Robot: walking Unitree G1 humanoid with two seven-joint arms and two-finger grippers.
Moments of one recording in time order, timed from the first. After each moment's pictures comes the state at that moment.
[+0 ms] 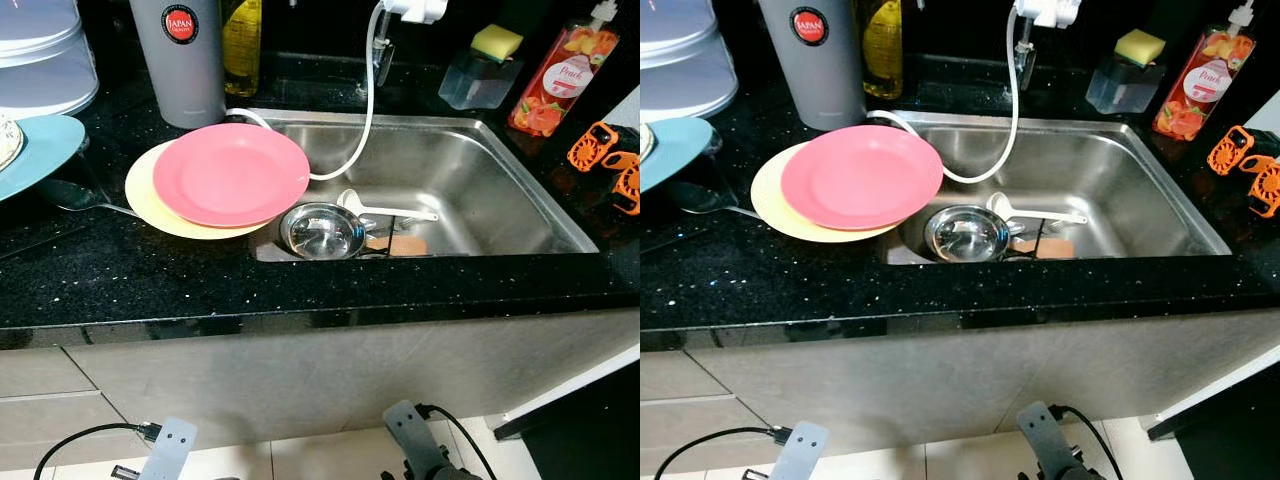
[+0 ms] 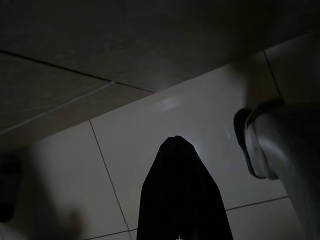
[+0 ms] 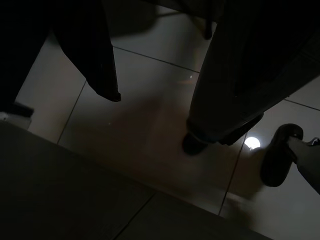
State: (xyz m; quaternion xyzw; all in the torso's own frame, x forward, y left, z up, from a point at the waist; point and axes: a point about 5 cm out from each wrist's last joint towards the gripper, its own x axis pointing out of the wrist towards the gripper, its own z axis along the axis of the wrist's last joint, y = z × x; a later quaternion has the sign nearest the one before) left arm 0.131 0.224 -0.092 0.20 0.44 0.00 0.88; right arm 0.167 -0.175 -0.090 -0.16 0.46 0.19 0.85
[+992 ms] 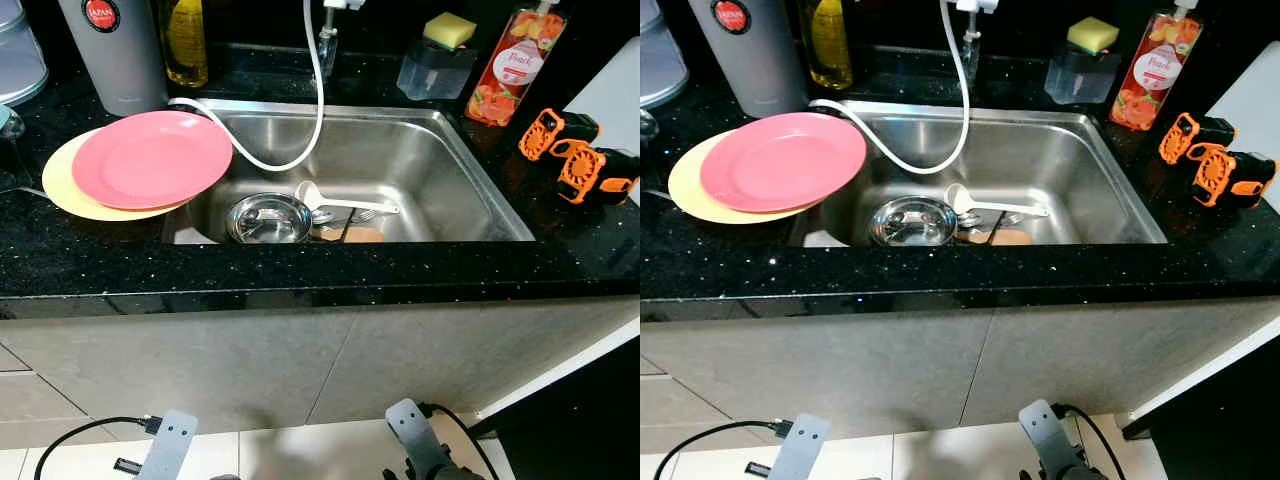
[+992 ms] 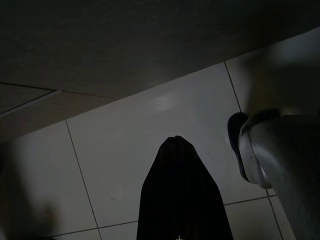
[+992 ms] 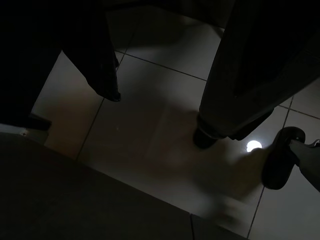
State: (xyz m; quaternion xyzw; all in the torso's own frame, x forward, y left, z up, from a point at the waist) left arm 0.138 0.222 -0.089 0.19 0.43 0.00 0.88; right arm 0.169 -0.178 -0.089 -0.16 0.46 0.18 0.85
